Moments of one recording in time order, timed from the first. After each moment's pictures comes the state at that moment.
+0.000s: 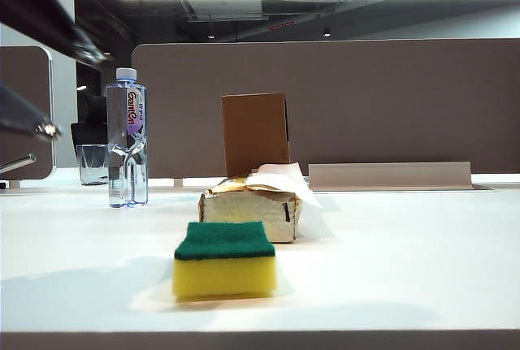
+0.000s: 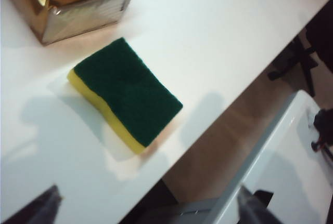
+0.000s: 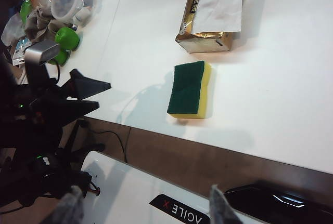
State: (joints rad) left arm -0.30 0.85 0.58 -0.51 0.70 -0.05; right arm -0.01 0.53 1.12 -1.31 -0.73 0.29
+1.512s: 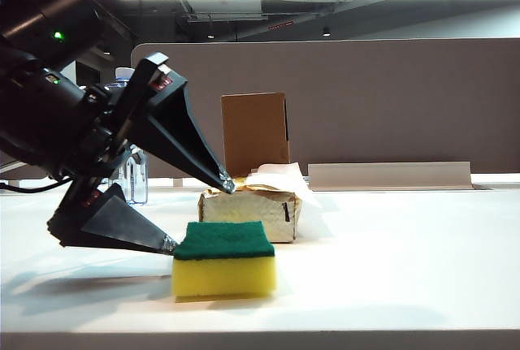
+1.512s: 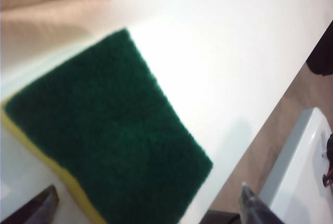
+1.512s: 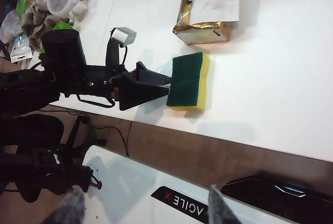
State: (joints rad) left arm -0.52 1.44 0.58 0.04 0.65 -0.32; right arm -0.01 0.53 1.12 -1.34 -0.73 0.29
